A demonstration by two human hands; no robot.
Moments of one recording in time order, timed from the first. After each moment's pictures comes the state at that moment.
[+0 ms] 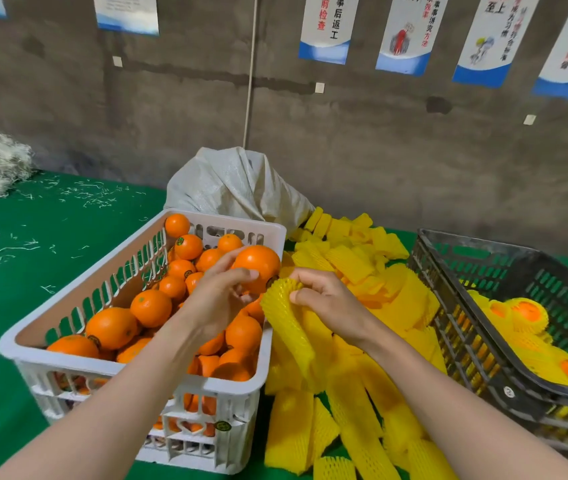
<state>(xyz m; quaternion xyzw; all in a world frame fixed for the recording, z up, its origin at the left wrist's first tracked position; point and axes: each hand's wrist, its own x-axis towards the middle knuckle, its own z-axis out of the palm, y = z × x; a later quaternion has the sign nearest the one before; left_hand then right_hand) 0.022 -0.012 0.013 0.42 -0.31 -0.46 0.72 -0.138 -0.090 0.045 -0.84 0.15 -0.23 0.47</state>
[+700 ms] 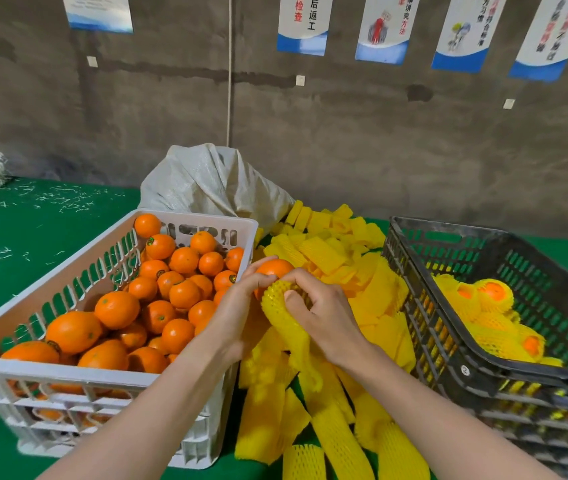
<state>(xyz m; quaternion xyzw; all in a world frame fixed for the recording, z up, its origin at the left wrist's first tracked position) -0.066 -0.041 0.013 0.38 -0.27 -0.54 0.70 -0.190 -0.097 0.020 -0.87 0.20 -0.37 0.25</state>
